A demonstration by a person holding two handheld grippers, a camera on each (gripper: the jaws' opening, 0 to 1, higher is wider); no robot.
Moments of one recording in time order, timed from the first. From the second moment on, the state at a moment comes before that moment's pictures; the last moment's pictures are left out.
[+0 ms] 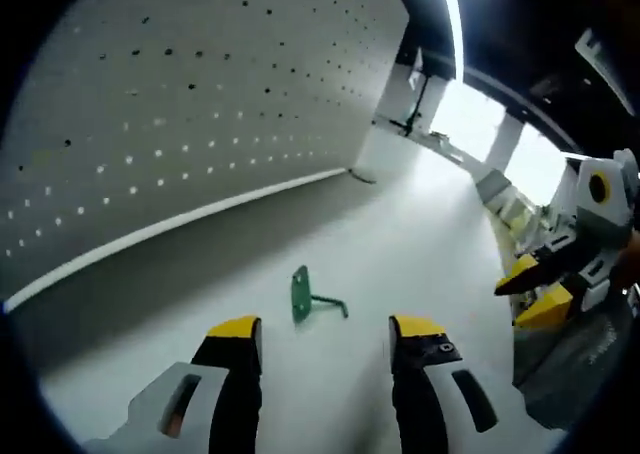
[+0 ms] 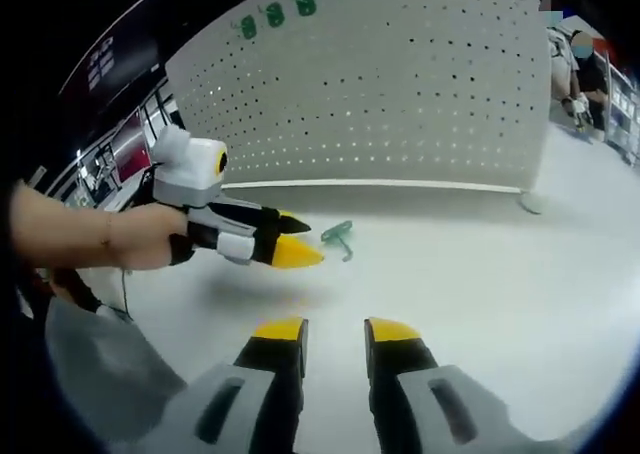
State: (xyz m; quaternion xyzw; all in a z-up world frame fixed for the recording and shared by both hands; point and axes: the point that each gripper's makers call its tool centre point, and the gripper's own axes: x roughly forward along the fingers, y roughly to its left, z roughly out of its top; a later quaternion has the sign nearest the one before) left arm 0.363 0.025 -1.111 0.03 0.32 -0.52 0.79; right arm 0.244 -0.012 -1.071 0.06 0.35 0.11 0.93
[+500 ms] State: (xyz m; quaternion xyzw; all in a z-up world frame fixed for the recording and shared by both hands) left arm 0.374 0.021 -1.122 0.09 0.30 -0.52 0.79; right arm 0.234 0.005 -1.076 0.06 0.36 0.13 0.92
